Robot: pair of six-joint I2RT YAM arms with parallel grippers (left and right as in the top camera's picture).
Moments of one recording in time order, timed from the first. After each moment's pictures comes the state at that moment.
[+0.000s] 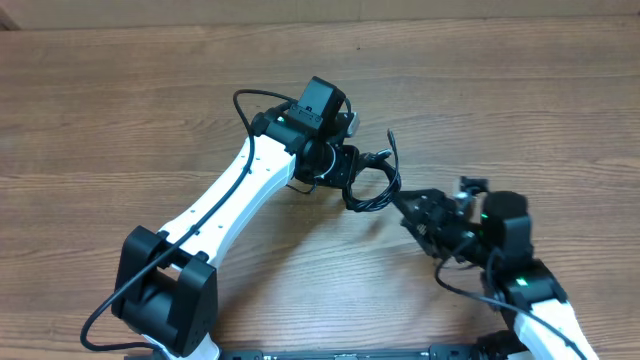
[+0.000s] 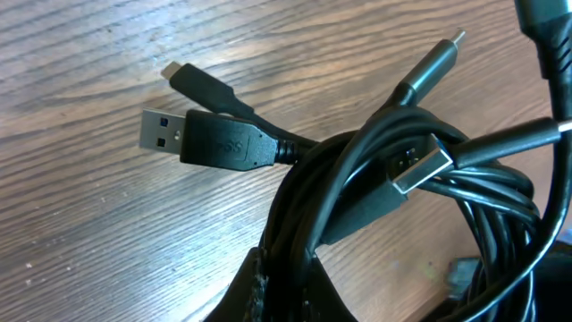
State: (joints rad) left arm -0.54 1.81 1.47 -0.89 0.38 -0.34; right arm 0.22 0.91 0.41 -0.08 -0.60 1.17
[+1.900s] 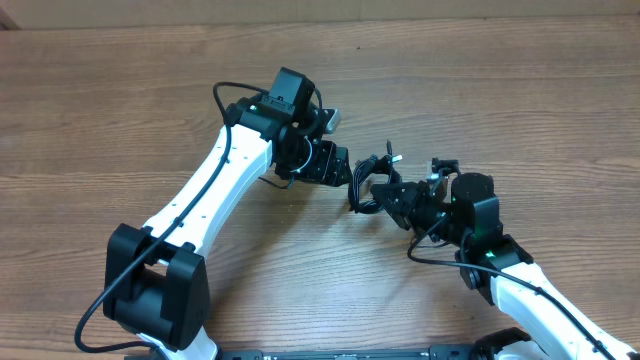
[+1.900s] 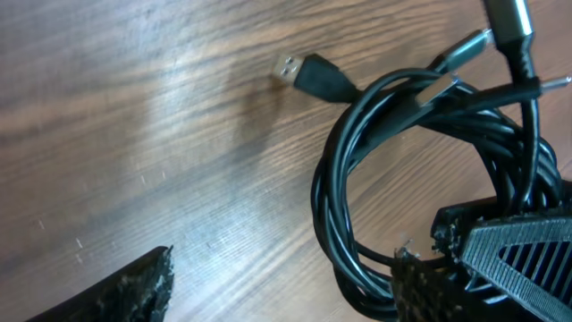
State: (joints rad) left arm -0.42 1.81 1.48 -0.98 0.47 -0.22; right arm 0.31 1.20 0.43 0.26 -0.57 1.23
